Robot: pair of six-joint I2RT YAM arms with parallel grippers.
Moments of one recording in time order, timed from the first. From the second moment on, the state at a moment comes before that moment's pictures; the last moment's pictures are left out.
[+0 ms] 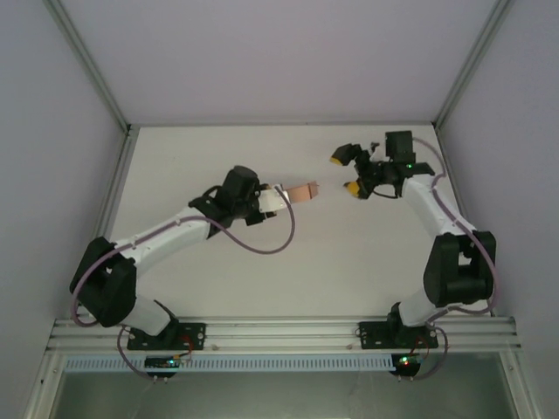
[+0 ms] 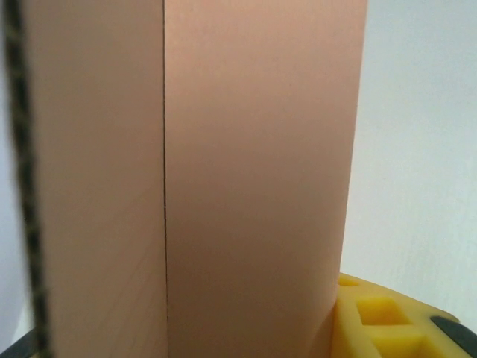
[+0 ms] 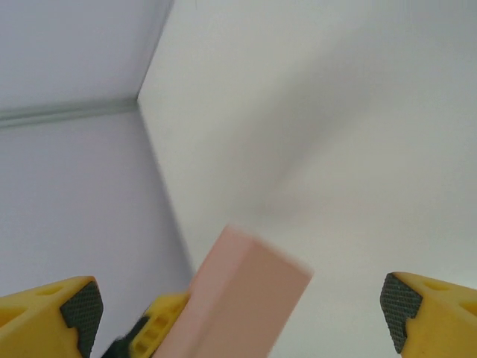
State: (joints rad) left arm -0.69 1.47 1.06 -0.30 0.09 0.75; right arm 0.08 1.53 1.23 -0.49 -0.64 0.85
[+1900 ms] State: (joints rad) left arm -0.63 1.91 1.55 -1.02 0.29 0.69; right arm 0.58 1.39 0.90 -0.24 -0.06 0.22
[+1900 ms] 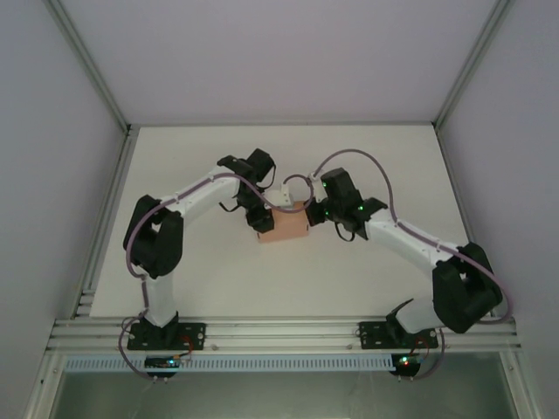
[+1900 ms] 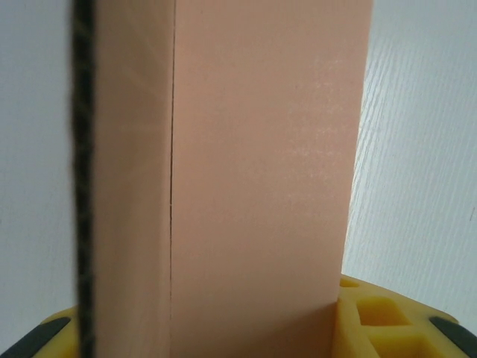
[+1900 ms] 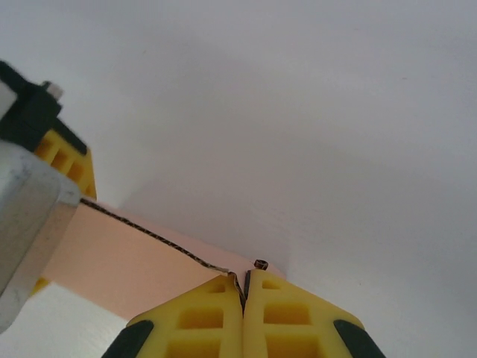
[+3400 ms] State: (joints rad) left arm -0.61 1.57 1.33 -0.75 0.19 0.37; right arm 0.76 1.31 0.60 0.17 0.37 0.40
